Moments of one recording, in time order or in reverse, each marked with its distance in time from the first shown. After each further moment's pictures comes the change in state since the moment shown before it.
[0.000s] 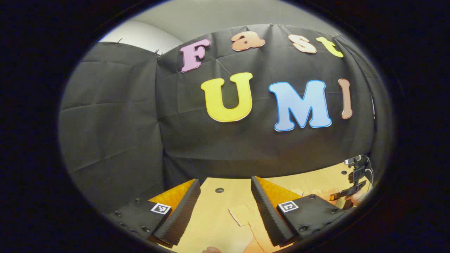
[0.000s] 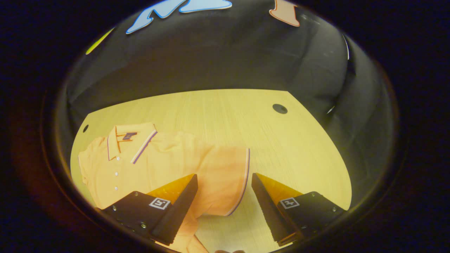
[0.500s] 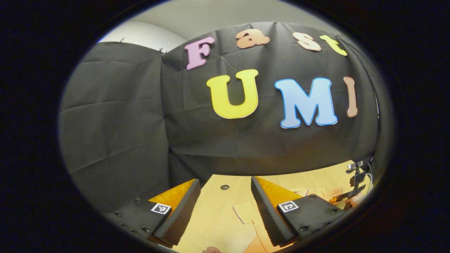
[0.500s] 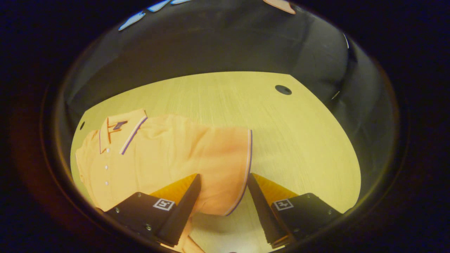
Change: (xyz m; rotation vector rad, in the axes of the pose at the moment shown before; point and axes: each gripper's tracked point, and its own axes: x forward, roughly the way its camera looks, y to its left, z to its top) left arm -0.004 0.006 -0.008 -0.006 0.024 0.043; right arm 0.003 0.011 -0.014 0.047 0.078 0.050
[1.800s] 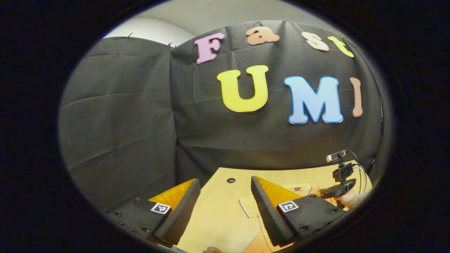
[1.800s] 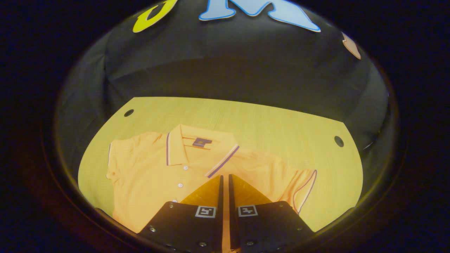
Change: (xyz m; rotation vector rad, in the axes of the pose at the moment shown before) left arm -0.021 0.032 -0.024 -0.042 0.044 0.063; right arm -0.043 0.177 0.039 -0.354 -0.144 0.244
